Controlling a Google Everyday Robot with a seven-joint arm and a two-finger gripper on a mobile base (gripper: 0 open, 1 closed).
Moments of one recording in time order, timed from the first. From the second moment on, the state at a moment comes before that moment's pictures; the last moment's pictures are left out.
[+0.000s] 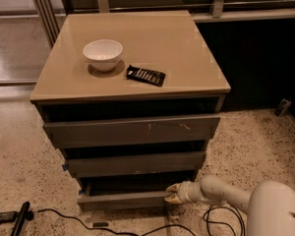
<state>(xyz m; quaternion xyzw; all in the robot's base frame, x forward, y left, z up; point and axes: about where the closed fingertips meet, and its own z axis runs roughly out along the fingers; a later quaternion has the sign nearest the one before) 0.572 -0.116 0.190 -0.58 0.71 0.18 0.34</state>
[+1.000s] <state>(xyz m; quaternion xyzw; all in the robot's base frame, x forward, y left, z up) 0.572 -0.116 0.190 -0.58 0.71 0.18 0.34</state>
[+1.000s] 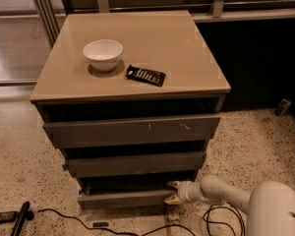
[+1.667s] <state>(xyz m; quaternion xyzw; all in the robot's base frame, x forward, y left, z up) 0.567 -0.116 0.189 -0.58 0.71 0.18 0.34</state>
